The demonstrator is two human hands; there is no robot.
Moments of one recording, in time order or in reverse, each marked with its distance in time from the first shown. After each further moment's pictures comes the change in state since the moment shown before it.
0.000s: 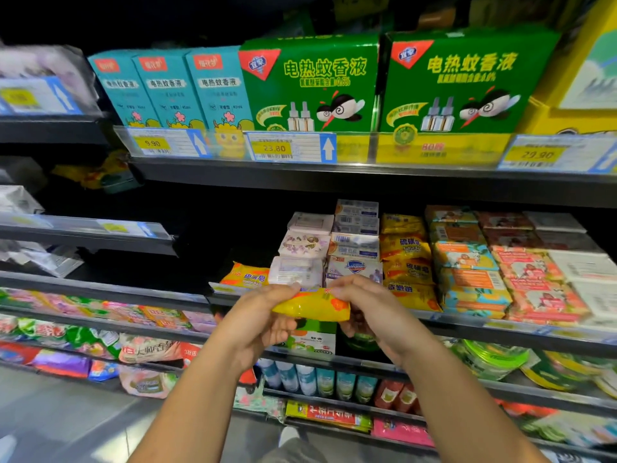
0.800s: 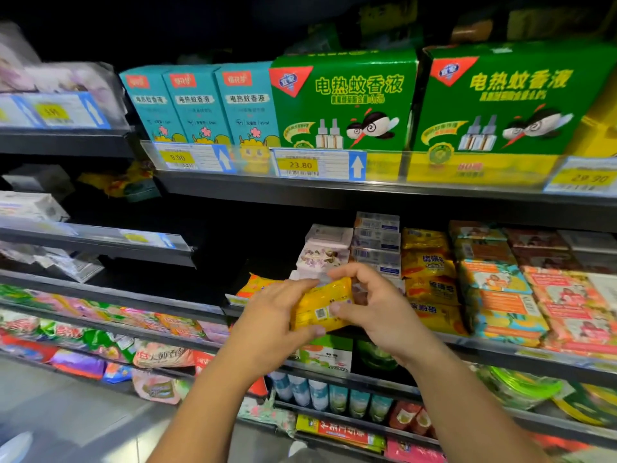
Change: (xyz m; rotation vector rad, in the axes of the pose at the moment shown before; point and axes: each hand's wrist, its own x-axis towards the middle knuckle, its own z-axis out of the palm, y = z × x) left_hand 0.017 0.003 -0.031 1.225 0.067 0.726; right_hand 0.036 -0.004 0.009 -0.138 -0.045 -0.299
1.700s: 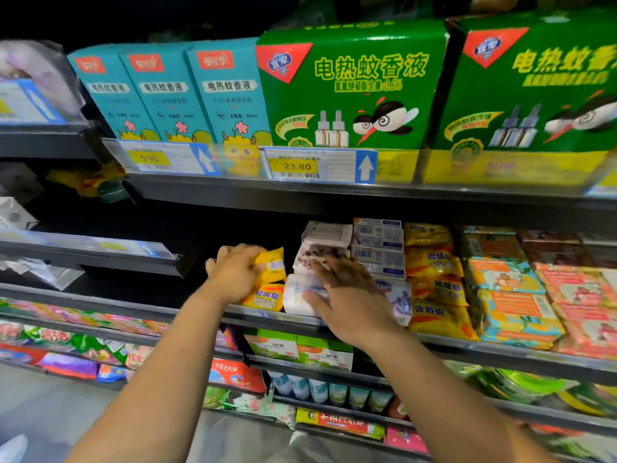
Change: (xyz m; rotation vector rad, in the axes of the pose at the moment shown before) left_hand 0.103 -0.117 0.000 0.208 -0.116 -0.405; right_hand 0.060 0.022 0.017 -1.111 -0.071 0.058
